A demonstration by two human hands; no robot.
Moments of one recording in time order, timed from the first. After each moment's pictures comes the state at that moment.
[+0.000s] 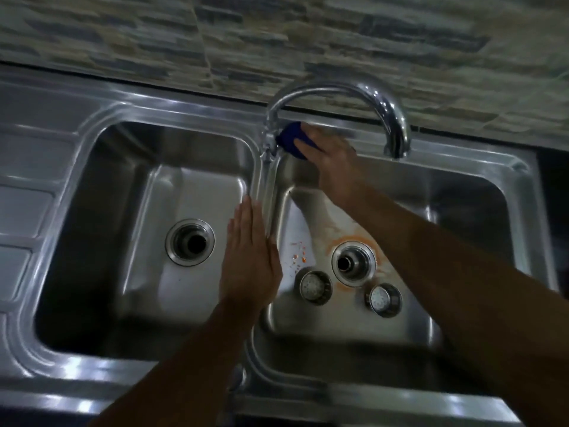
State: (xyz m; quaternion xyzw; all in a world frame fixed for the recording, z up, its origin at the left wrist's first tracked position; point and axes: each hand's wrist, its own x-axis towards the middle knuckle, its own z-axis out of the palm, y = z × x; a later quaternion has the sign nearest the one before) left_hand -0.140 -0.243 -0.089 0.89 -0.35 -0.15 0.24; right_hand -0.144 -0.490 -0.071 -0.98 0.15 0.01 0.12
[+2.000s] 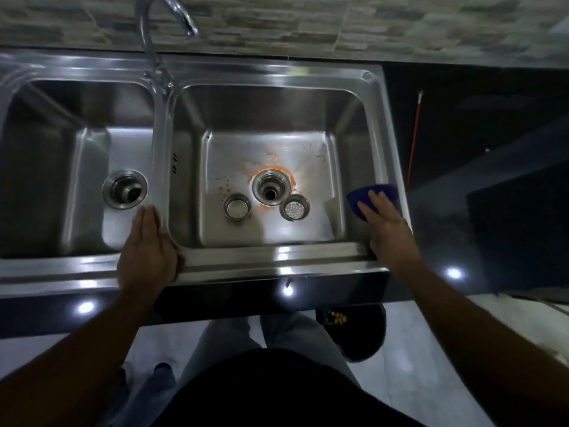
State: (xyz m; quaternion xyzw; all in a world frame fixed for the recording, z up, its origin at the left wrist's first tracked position) left_hand -0.256 -0.131 -0.055 0.93 -0.30 -0.14 0.17; right_hand -0.591 -0.432 -0.040 -0.92 0.38 0.04 0.12
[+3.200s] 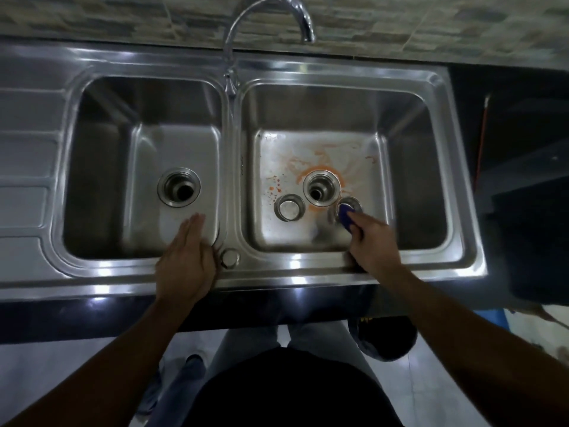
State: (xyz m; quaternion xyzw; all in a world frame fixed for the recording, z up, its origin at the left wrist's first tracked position) left_hand -0.198 -0.072 -0.046 0.91 -0.34 -0.16 0.17; right_hand -0.441 -0.323 -0.051 -0.85 0.47 0.01 0.24
